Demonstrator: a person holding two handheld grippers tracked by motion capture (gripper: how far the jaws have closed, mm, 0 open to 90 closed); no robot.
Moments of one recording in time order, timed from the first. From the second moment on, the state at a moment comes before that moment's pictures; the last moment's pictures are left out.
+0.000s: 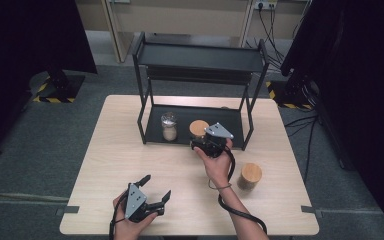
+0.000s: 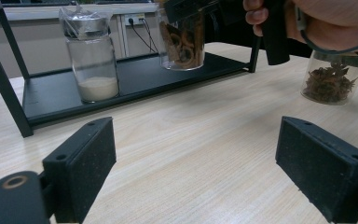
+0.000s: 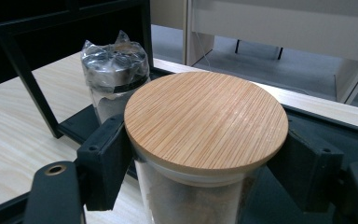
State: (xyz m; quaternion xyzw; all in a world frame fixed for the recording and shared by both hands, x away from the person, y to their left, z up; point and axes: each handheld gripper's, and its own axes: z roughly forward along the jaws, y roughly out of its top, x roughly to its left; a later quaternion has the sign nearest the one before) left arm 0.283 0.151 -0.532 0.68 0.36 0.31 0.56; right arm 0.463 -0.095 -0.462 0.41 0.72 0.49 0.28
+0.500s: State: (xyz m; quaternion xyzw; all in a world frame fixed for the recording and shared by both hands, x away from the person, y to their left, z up) left arm 0.283 0.151 -0.532 0.68 0.36 0.31 0.56; right arm 0.490 -0.090 -0.466 0.43 0.71 0.48 0.27
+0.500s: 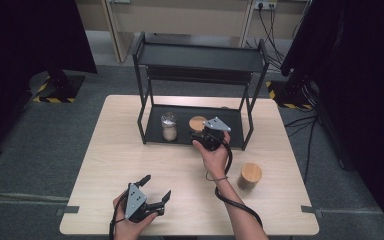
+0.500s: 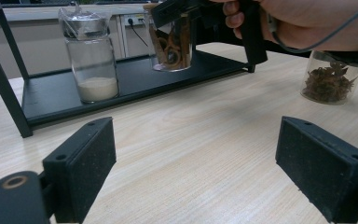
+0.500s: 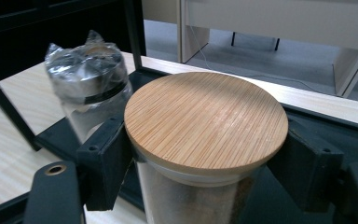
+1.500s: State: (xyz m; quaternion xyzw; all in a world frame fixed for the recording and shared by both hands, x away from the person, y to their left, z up) left arm 0.282 0.151 -0.532 0.68 0.35 0.31 0.56; right arm 0.523 -0.079 -0.484 0.46 0.71 0.46 0.28
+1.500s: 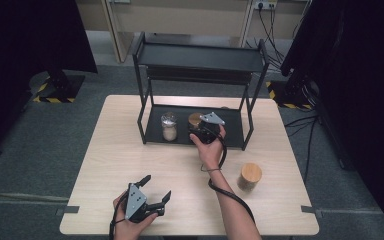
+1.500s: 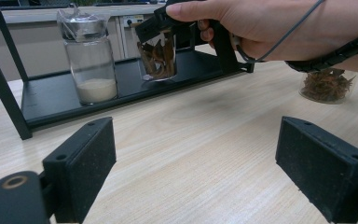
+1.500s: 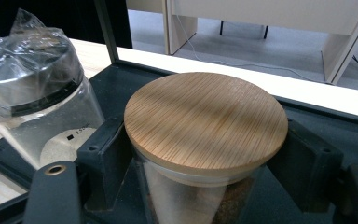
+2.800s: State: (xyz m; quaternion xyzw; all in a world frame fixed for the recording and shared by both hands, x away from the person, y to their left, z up) left arm 0.281 0.149 -0.532 0.68 0.35 0.31 0.56; right arm 0.524 -0.077 -0.486 0.46 0.71 0.46 0.27
